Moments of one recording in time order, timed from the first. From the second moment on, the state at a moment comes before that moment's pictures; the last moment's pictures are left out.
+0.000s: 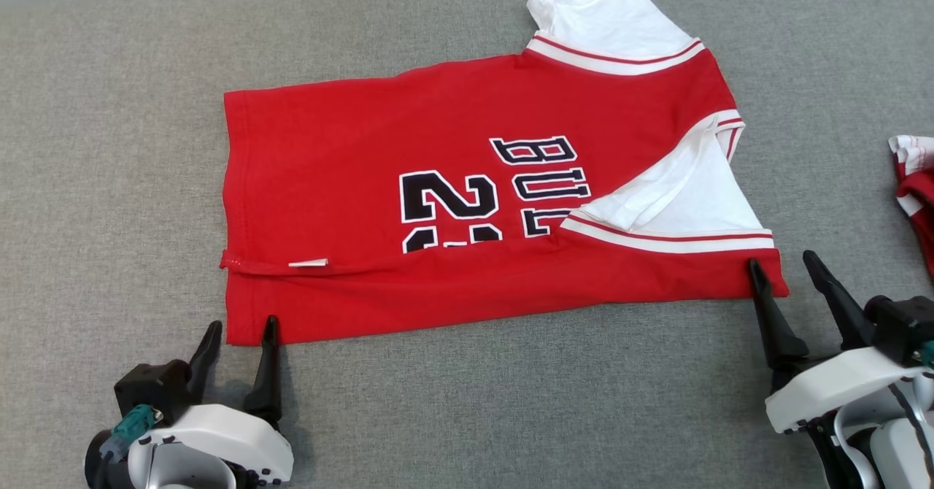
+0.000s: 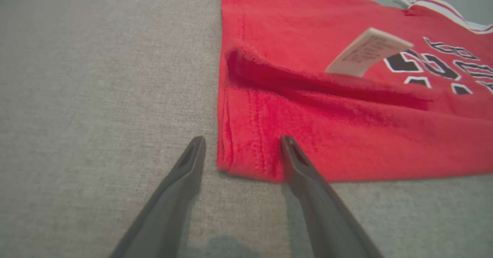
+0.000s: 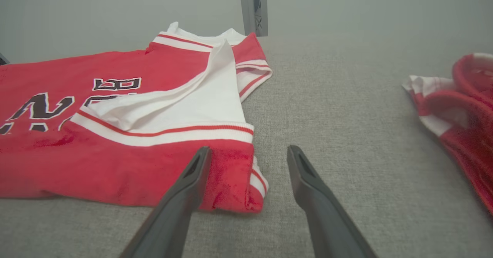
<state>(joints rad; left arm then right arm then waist) -0.04 0.18 -0.17 0.17 -0.40 0.12 -0.09 -0.16 -0.25 0.13 0.20 0.36 0.13 -0.12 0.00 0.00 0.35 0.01</state>
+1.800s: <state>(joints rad) -0.02 0.21 -0.12 -0.12 -0.43 0.18 -0.12 -0.02 -0.14 -0.05 -0.08 0.34 0.13 -0.10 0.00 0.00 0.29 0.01</state>
